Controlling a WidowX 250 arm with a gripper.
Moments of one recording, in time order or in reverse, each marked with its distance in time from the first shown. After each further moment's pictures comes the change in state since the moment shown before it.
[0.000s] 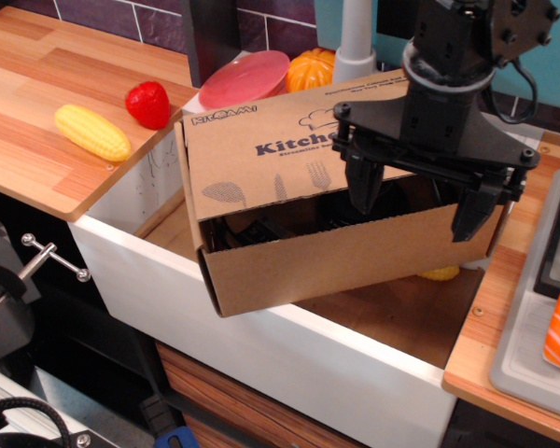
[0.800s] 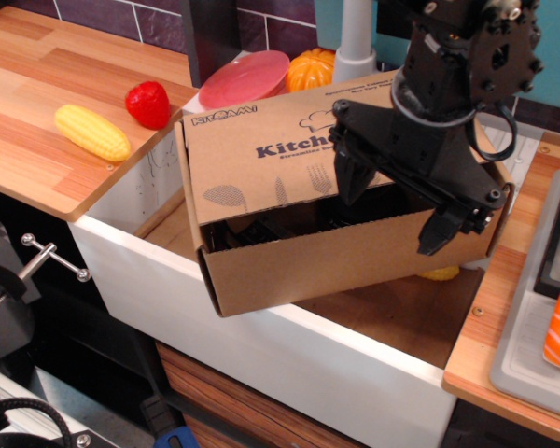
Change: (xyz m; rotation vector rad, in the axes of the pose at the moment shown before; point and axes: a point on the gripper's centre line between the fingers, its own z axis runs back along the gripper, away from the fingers) arm 0.006 0.014 -0.015 0.097 -0.076 -0.314
